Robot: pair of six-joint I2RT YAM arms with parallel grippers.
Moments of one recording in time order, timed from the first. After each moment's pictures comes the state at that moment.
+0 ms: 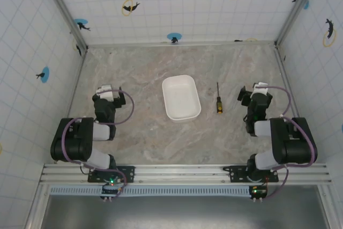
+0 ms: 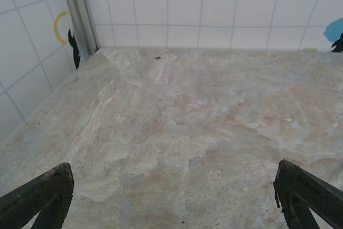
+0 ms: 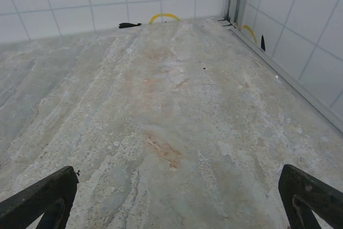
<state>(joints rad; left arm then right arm) -0.02 1.50 0.22 1.08 -0.10 0.03 0.04 1.46 0.28 0.87 0.28 0.09</state>
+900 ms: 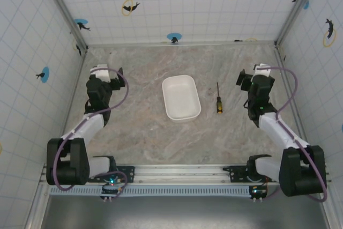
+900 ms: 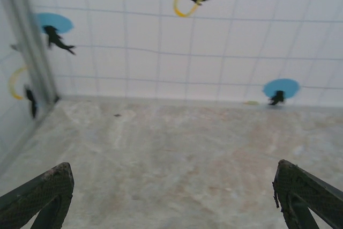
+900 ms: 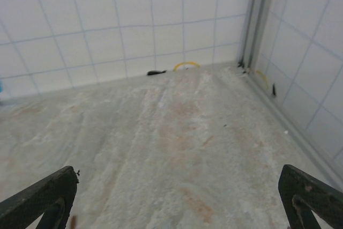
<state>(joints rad) -0.03 1.25 0.57 0.51 0.08 -0.06 0.15 1.16 0.62 0.22 0.31 0.14</state>
